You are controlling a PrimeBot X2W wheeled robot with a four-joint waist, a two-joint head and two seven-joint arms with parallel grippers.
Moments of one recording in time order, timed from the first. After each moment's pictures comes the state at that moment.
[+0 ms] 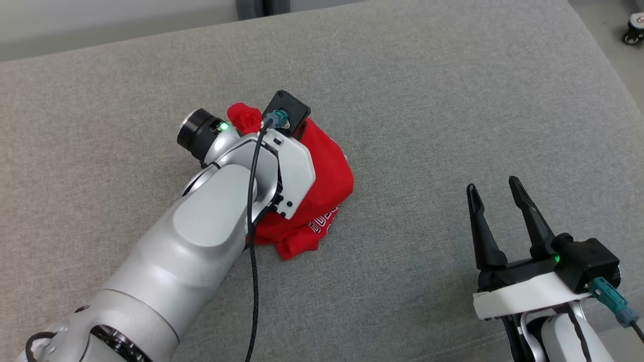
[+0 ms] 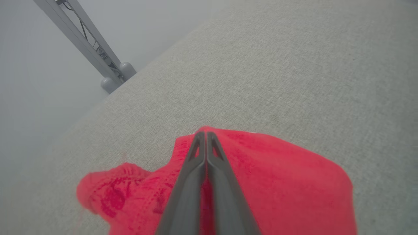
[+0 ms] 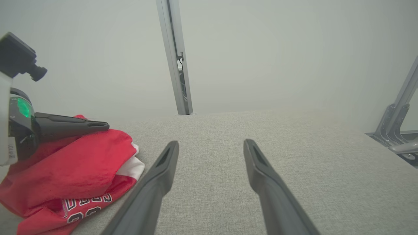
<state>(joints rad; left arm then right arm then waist) -0.99 0.05 -0.92 0.90 -0.51 -0.03 0.10 -0.17 -0.05 0.16 0.11 0.20 0.13 -0.26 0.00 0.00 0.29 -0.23</state>
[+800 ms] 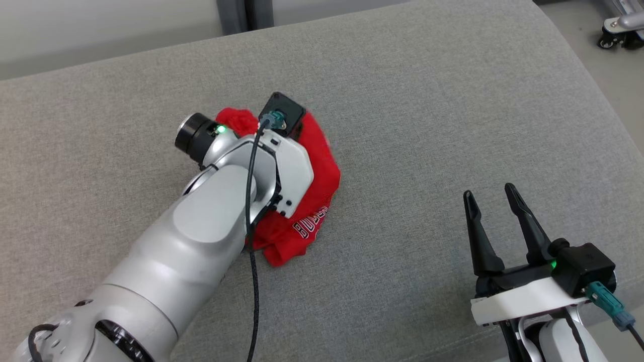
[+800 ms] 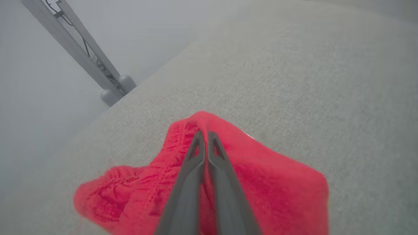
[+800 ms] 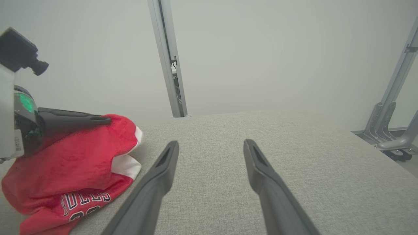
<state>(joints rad) -1.01 0.05 -1.02 0.96 -0.61 -0.01 0.09 -0.15 -0.05 0.17 0.11 0.22 0.13 -0.26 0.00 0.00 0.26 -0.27</state>
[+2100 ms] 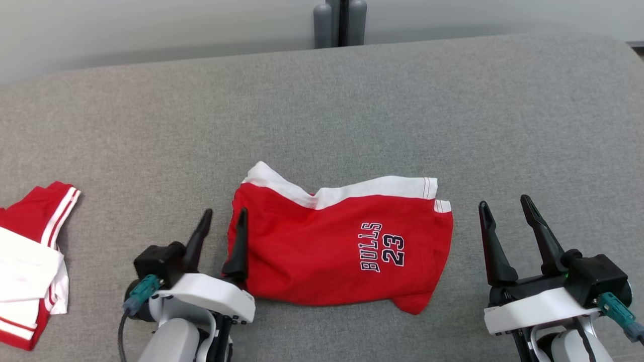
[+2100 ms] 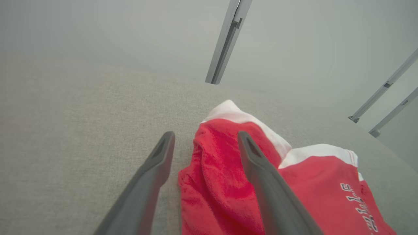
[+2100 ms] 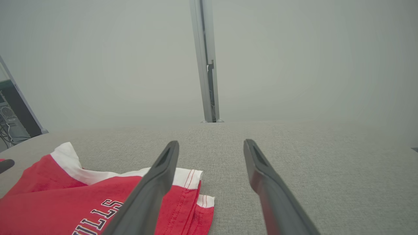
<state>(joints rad) -0.26 0.05 -0.29 0.47 -0.51 -0.03 -0.26 -0.12 -0.06 0.13 0.11 0.20 0.13 -0.26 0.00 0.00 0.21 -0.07</state>
